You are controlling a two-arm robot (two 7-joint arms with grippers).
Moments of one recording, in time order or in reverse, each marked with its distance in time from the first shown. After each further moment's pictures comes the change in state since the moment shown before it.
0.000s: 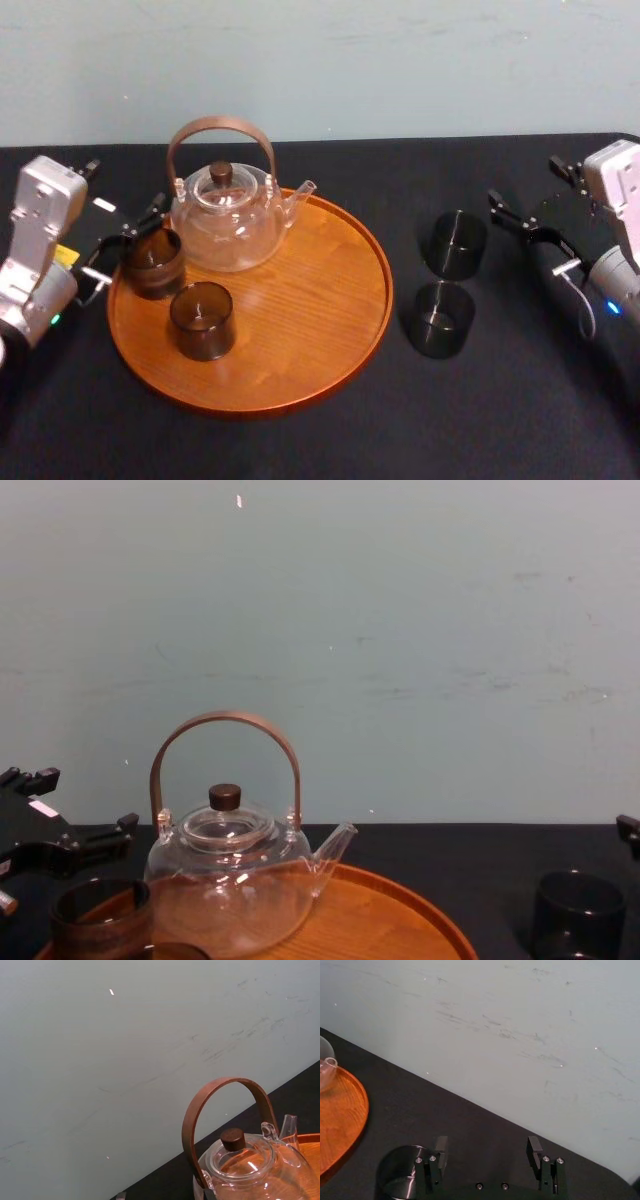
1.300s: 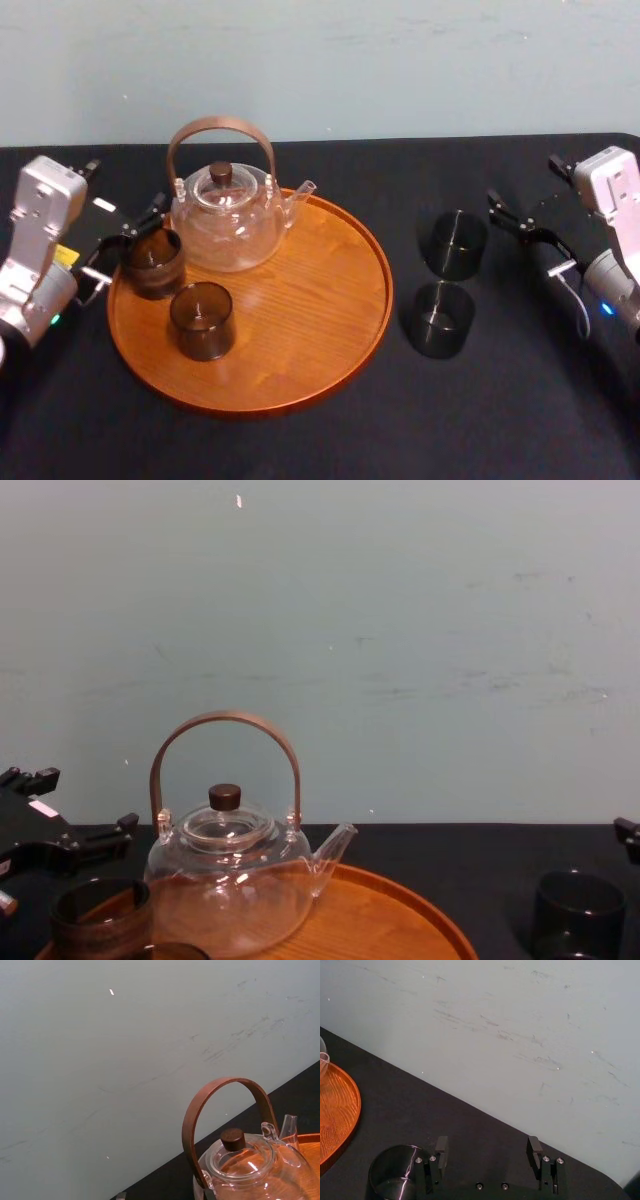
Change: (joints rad) left arm 0.000 0.000 0.000 0.000 0.000 0.000 0.000; right arm 0.024 -0.001 -0.042 0.039 -0.034 -0.041 -0.051
